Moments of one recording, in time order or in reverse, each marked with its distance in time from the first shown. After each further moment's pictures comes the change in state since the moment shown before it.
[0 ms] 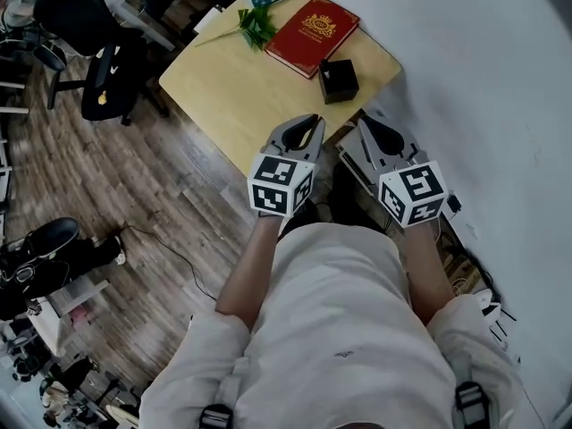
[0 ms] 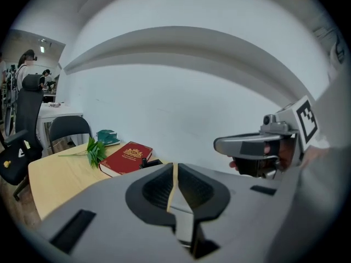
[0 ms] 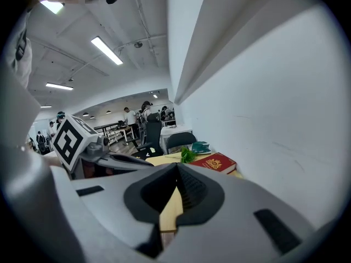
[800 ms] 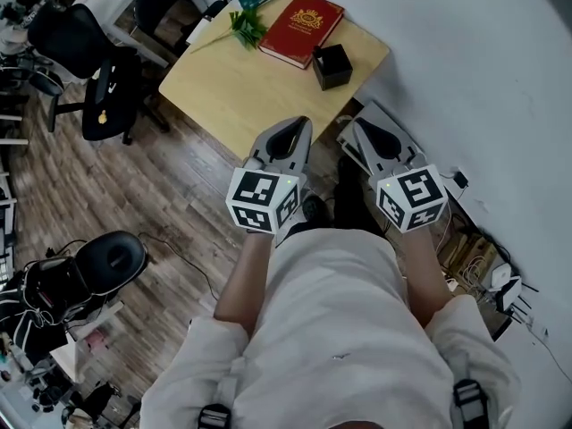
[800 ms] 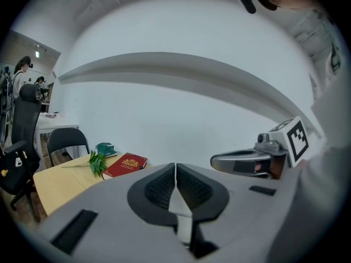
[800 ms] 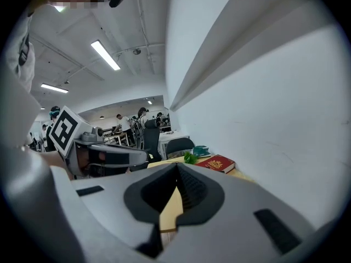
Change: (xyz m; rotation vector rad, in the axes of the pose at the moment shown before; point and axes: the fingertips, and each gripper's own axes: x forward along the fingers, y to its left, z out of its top) left arm -0.091 -0.026 0.016 0.062 -0.096 -0.071; right arm -0.050 0.064 -0.005 0.030 -0.069 -0.073
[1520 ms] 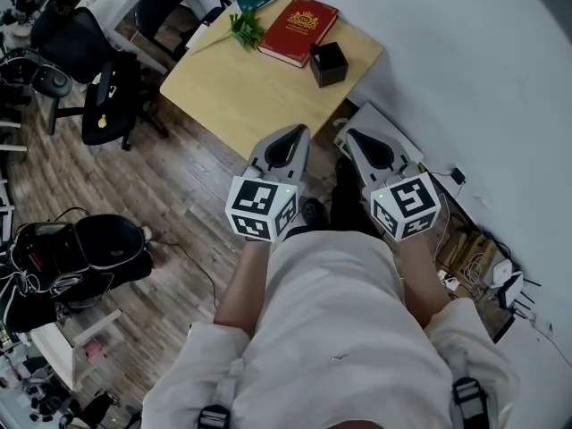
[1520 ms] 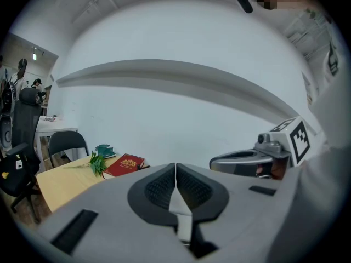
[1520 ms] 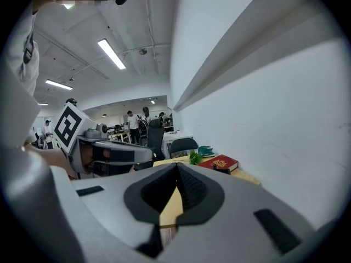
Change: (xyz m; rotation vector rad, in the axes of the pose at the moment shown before) left arm -0.042 -0.024 -0.010 0.026 -0.019 -0.020; right arm -0.032 0.046 -0.010 -0.040 -0.008 0.012
